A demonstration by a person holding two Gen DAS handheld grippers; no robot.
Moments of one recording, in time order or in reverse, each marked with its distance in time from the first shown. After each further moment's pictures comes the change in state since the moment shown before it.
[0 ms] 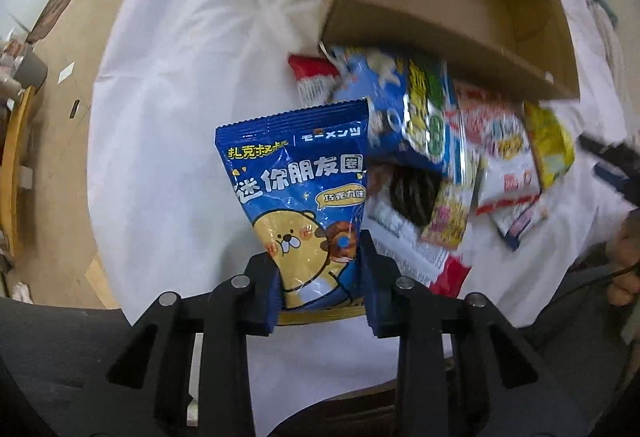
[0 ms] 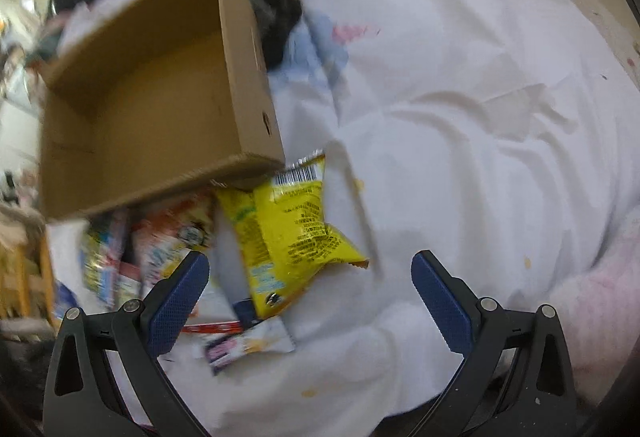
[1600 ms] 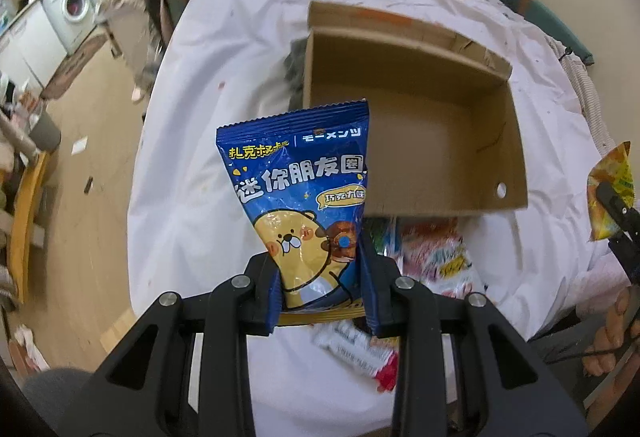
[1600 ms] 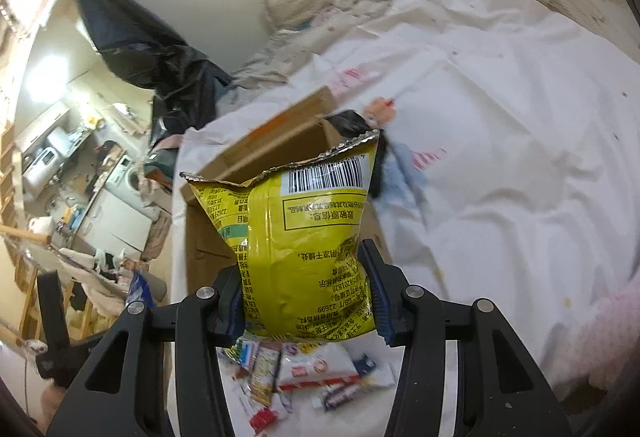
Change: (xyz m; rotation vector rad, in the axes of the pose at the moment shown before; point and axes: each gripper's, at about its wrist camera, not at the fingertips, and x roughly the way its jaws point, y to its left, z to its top) left arm -0.093 -0.037 0.056 0.062 -0.299 0.028; right arm -0.120 -0.011 -0.012 0.096 -0.461 0.442
